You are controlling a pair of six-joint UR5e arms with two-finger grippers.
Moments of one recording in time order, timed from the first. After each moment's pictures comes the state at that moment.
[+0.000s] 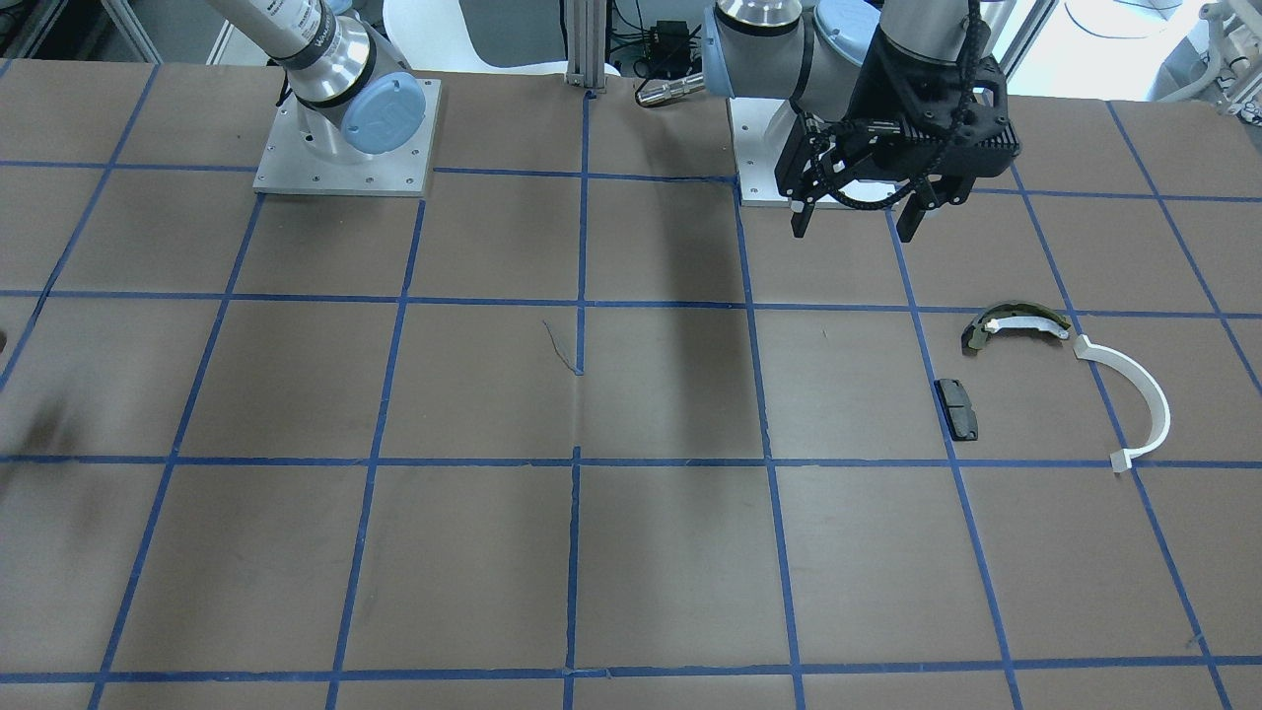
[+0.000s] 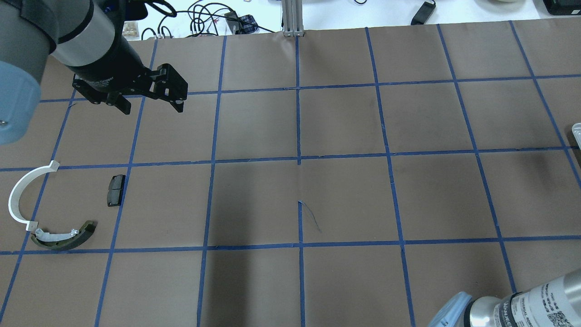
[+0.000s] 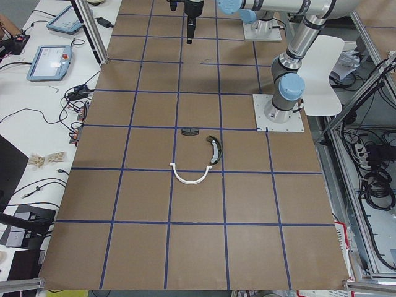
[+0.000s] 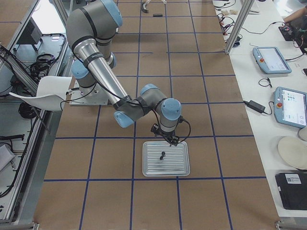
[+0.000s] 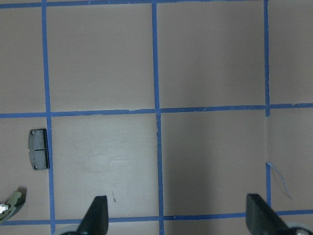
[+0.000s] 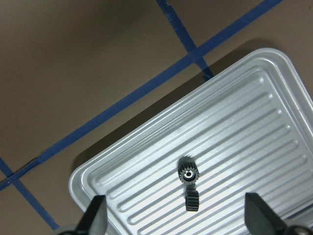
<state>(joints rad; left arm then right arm) -1.58 -1.48 -1.62 -1.48 1.56 0.00 0.67 -1.13 1.62 -2.09 -1.63 -1.91</state>
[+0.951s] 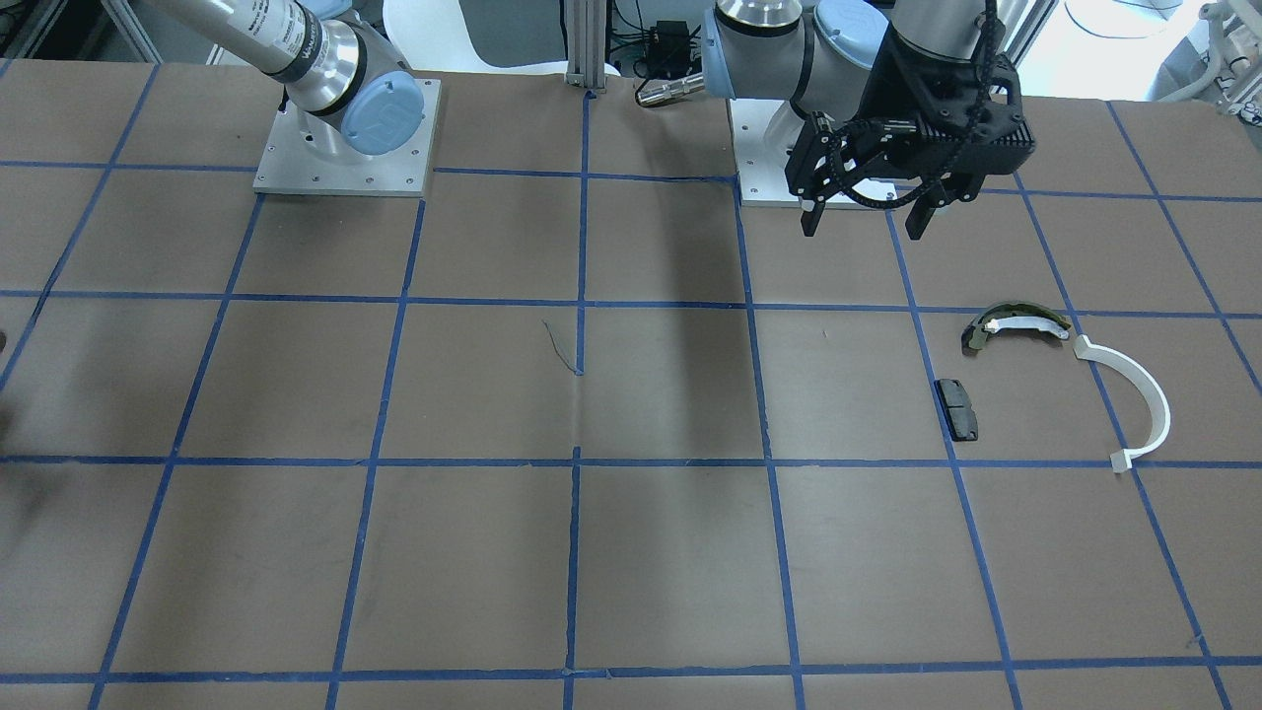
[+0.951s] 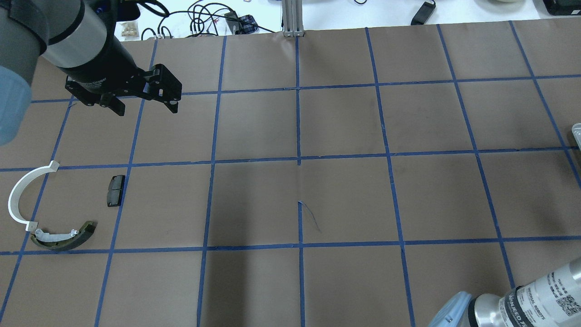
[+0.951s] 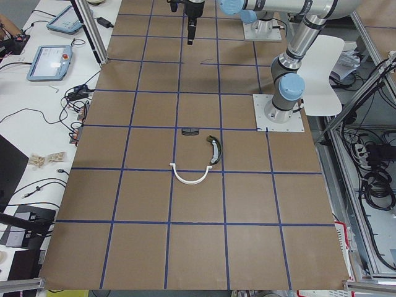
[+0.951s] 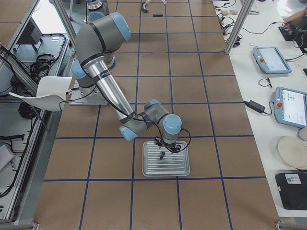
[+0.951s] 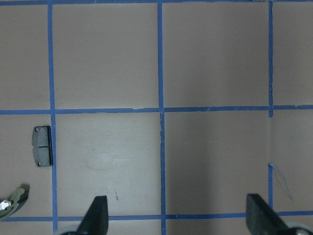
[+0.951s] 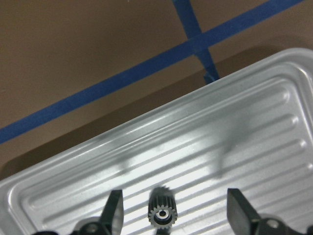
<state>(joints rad) -1.57 -1.47 -1.63 -1.48 1.56 0.01 0.67 -1.00 1.62 -2.23 -1.61 -2.06</state>
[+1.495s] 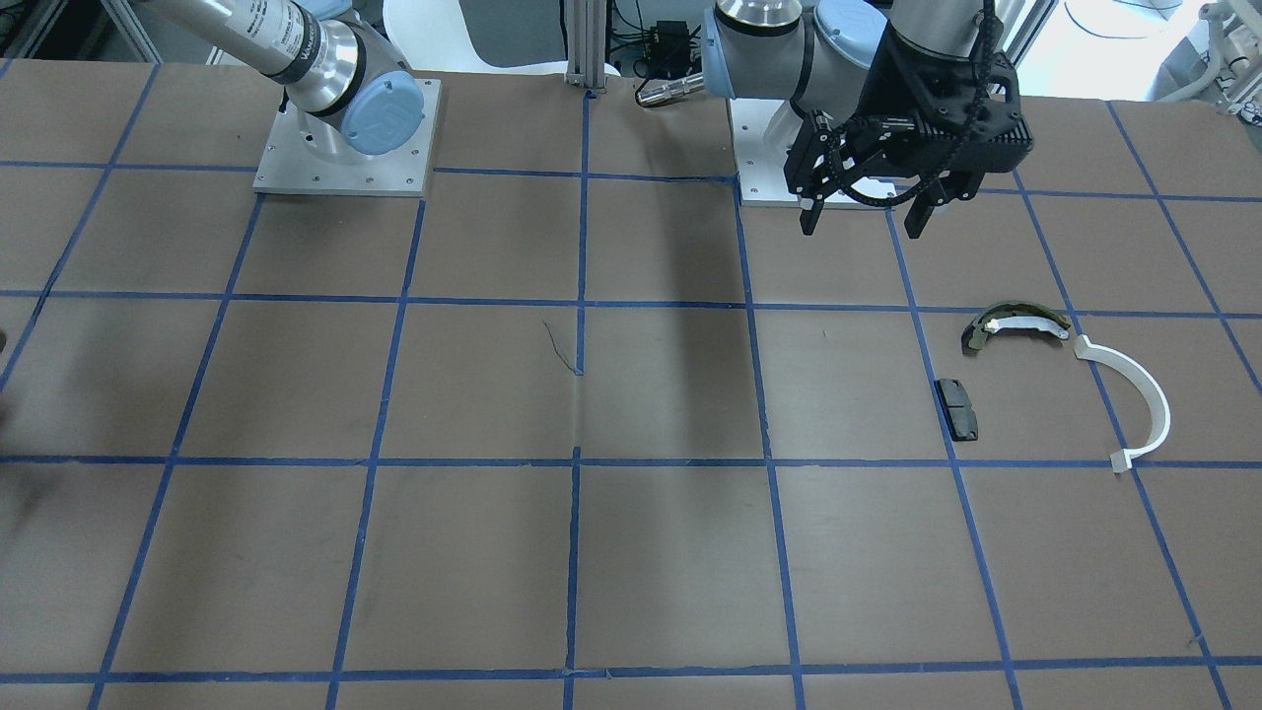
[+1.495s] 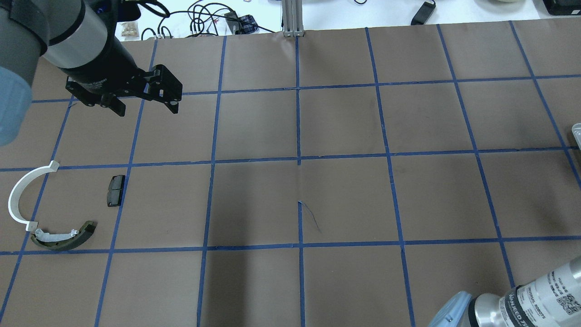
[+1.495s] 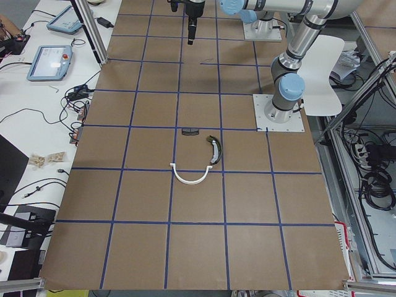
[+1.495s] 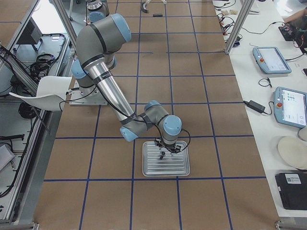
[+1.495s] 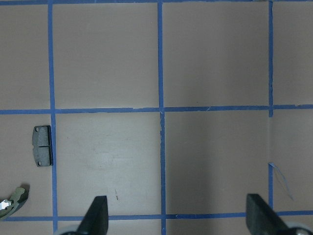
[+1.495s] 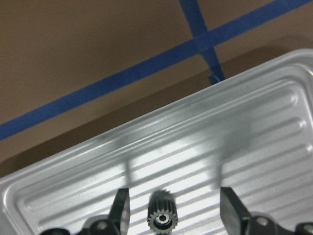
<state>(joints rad) -1.57 -1.47 -1.63 -1.48 1.56 0.00 0.67 -0.99 1.62 -2.24 -1.61 -2.08</state>
